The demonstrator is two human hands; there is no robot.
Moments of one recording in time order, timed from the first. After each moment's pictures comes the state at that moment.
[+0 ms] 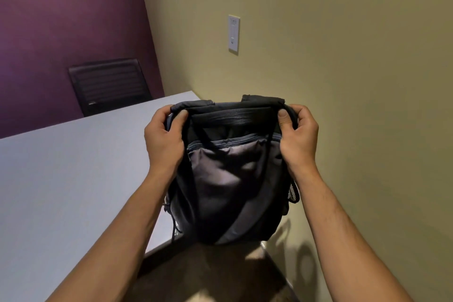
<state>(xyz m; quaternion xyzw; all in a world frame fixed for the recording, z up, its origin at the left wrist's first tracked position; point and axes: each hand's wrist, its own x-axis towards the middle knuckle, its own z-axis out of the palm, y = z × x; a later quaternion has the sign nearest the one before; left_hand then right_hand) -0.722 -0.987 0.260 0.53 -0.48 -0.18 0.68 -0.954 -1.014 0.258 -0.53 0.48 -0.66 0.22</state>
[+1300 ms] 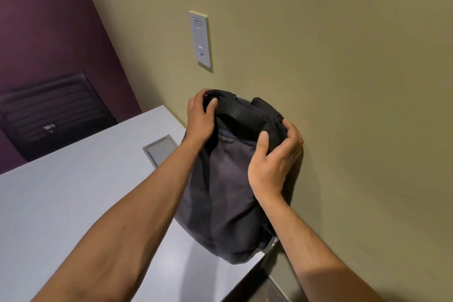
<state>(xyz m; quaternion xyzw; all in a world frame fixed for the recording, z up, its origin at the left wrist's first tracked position) -0.798 -1.400 0.186 0.54 -0.62 -0.27 0.50 -0.926 -1.266 0.182 -0.44 0.62 -0.65 -0.01</state>
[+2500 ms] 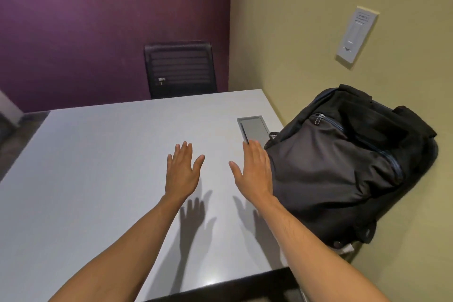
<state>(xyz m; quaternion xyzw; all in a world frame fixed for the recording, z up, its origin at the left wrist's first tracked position) -0.529 -1.139 0.080 0.81 -0.49 -0.10 0.30 -0.717 -1.204 0.105 -0.84 0.48 -0.22 0.11</state>
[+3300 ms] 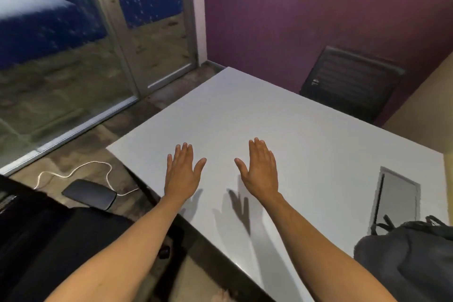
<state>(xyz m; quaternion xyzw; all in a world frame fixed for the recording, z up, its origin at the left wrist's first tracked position) -0.453 -0.886 0.068 0.96 -0.15 -0.01 0.25 -0.520 -1.093 0.084 -0.96 0.13 -0.11 0.21</state>
